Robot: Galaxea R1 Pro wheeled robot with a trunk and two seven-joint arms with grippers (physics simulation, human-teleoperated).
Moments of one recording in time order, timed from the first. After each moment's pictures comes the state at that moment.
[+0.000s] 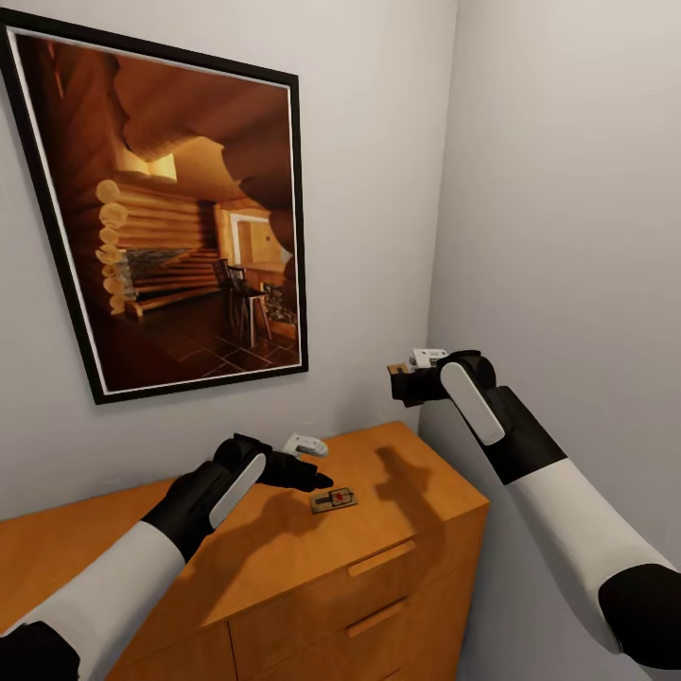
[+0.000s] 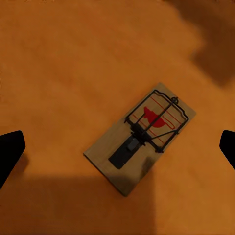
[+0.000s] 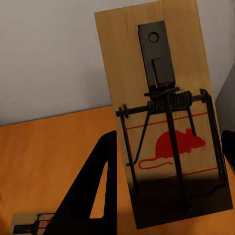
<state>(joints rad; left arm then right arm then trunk) -0.82 0.07 -0.56 -0.95 0.49 0.90 -0.18 -1.02 -0.08 0.40 -1.15 -0.79 1.05 -0.36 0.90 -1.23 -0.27</state>
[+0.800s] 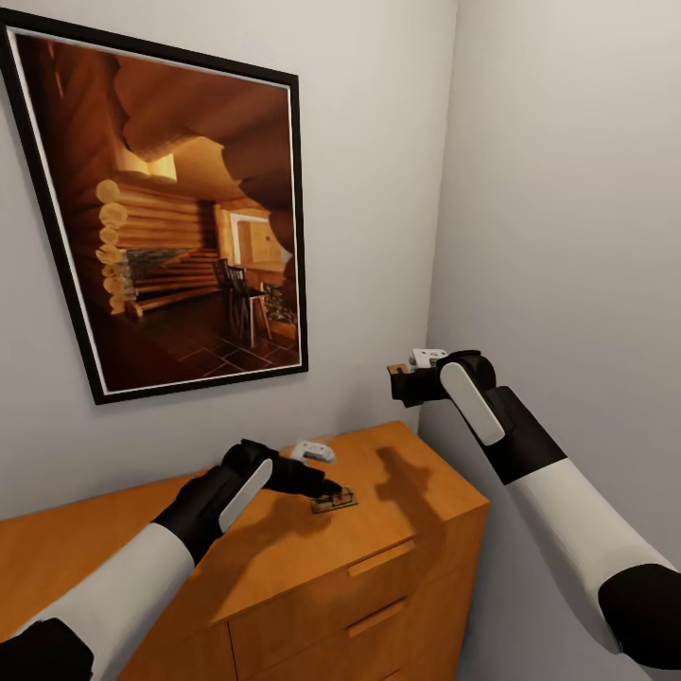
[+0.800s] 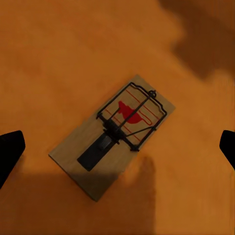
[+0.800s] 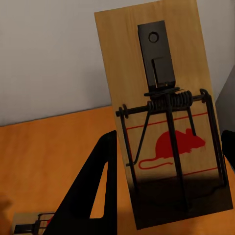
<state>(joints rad) -0.82 0.03 -0.56 -0.89 0.47 0.87 -0.23 -1.02 -0.08 0.40 -1.15 -0.79 1.05 -0.36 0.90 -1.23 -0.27</state>
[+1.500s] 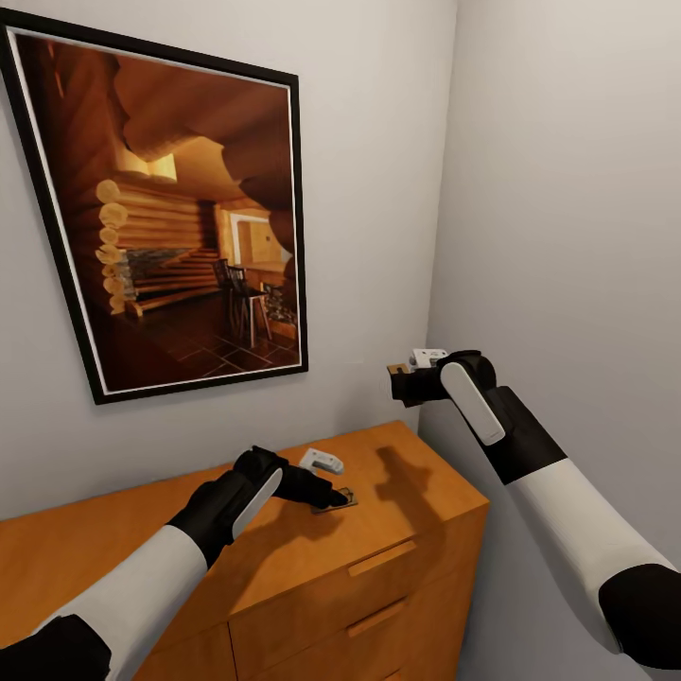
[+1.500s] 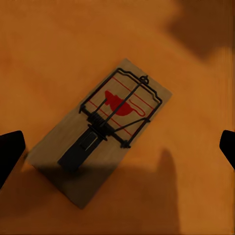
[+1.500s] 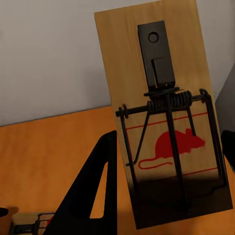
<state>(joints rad) -0.82 -0.02 -0.55 -0.81 0.33 0.83 -0.32 -1.02 -0.08 0.40 -1.15 -0.79 1.05 -0.36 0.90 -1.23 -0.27</state>
